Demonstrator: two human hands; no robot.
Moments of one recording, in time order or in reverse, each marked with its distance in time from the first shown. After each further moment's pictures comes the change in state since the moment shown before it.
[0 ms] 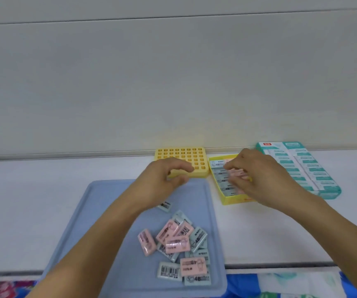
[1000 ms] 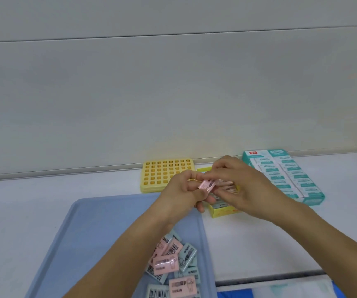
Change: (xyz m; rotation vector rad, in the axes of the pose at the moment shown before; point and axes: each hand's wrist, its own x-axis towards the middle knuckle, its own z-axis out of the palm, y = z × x) left_hand 0.022 0.033 0.052 -0.694 -0.091 -0.203; right_hand 0.001 0.007 0.004 0.307 0.119 -0.245
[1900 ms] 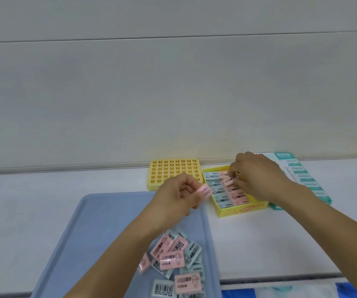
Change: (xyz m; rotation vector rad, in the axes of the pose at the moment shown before) left_hand -0.027 0.004 -0.019 0.267 0.080 0.053; right_hand 0.025 0.033 -0.007 -0.633 -0.215 0.169
